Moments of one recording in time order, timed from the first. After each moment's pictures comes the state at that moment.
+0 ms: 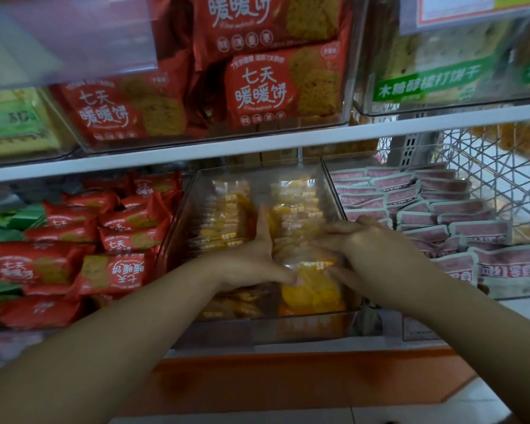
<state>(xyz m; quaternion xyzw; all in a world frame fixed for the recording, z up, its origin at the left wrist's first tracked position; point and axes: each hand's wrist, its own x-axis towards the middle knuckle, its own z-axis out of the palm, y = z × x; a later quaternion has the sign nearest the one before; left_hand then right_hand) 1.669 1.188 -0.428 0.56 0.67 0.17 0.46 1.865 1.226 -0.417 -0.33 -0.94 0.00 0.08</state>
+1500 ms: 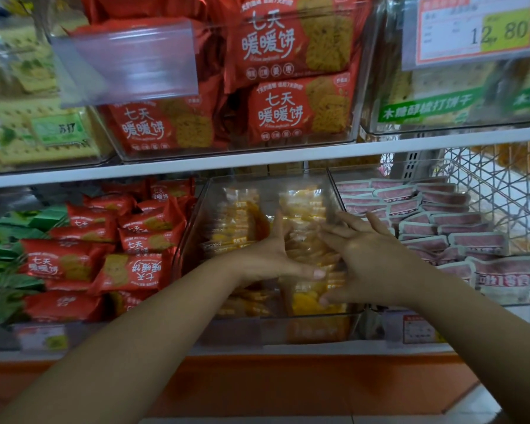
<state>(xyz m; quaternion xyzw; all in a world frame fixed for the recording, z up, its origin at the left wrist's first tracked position) 1.668 1.201 -0.437 0.57 0.64 0.22 0.46 1.858 1.234 -0.414 -0.34 -0.94 0.01 -0.02</state>
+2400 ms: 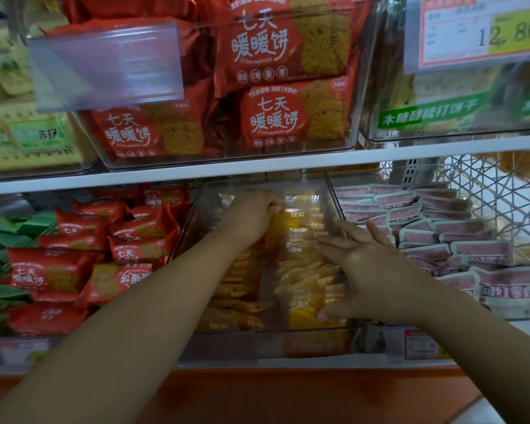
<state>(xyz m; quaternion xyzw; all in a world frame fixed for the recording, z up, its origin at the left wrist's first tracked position) 1.642 1.253 -0.411 0.66 0.71 0.23 0.00 1.862 1.236 -0.414 -0.32 -0.95 0.02 -0.01</state>
